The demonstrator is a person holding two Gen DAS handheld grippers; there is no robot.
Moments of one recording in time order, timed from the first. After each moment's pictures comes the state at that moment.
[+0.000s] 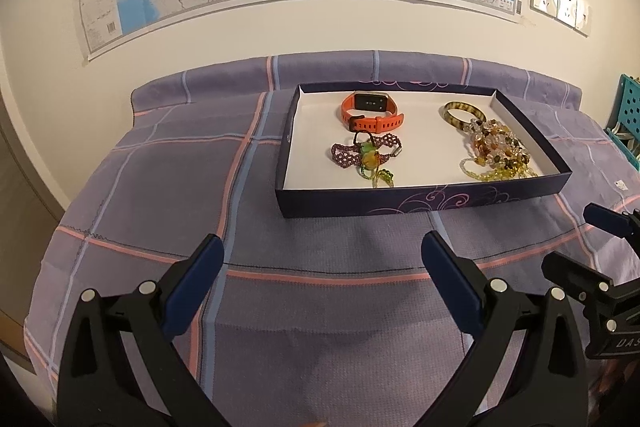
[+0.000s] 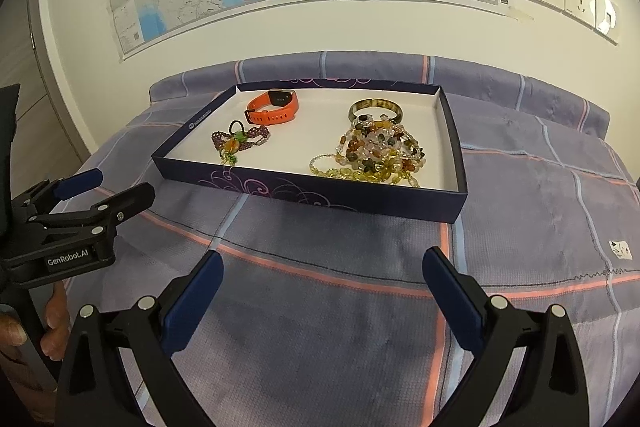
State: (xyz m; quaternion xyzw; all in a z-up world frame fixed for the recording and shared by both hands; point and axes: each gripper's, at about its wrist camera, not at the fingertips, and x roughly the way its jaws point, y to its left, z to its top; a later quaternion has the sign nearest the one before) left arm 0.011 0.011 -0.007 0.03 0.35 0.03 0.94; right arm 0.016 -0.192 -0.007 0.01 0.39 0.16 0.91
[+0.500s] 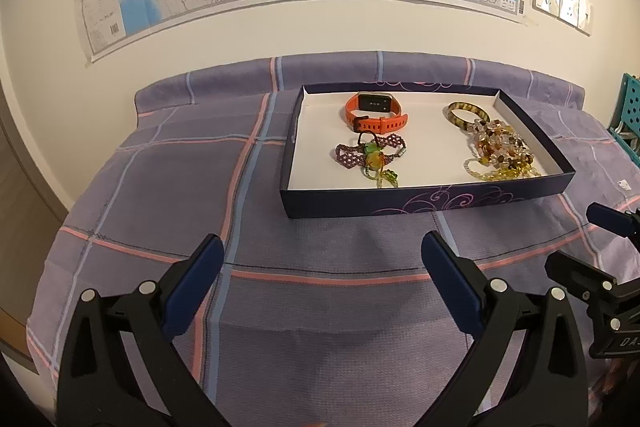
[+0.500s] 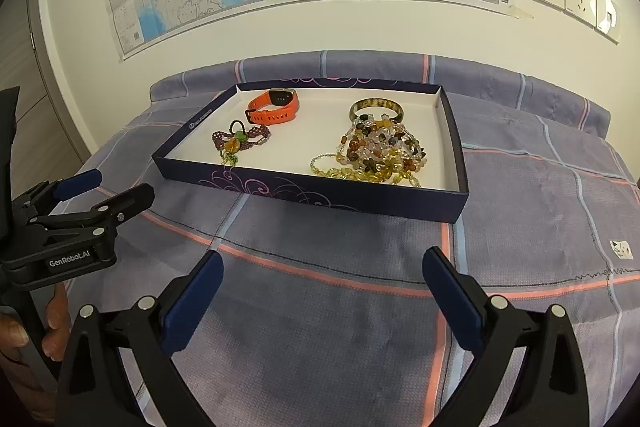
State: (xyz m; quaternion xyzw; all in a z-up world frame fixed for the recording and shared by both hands) left arm 0.012 0.012 -0.007 0.03 0.35 0.04 0.94; right arm 0.018 -0.191 -0.008 0.01 0.39 0.16 0.91
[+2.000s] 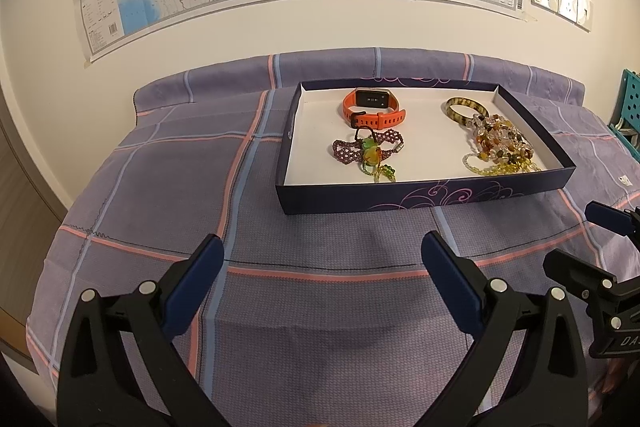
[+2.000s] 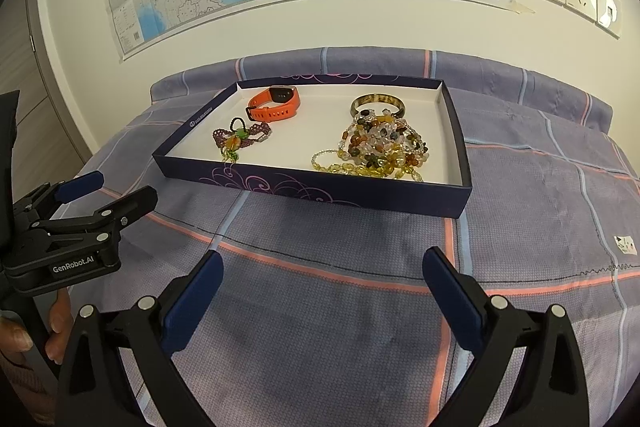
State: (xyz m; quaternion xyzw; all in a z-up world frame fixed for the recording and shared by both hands) left arm 0.011 0.009 -0.011 0.03 0.35 0.03 0.94; right arm 0.018 -0.190 -0.010 0.02 0.40 0.16 0.90
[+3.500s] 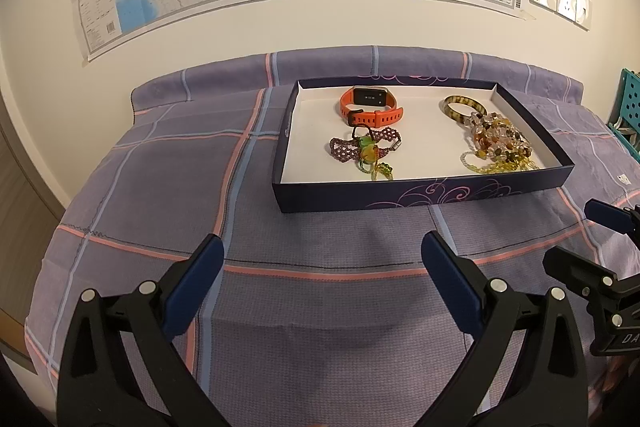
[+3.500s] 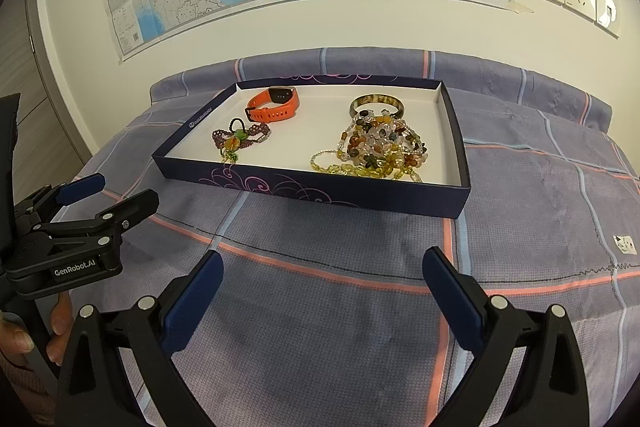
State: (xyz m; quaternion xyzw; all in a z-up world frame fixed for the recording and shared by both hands) left arm 0.012 0.007 -0.012 0.03 0.35 0.03 0.93; right arm 0.018 -0.191 -0.011 0.02 0.40 0.16 0.90
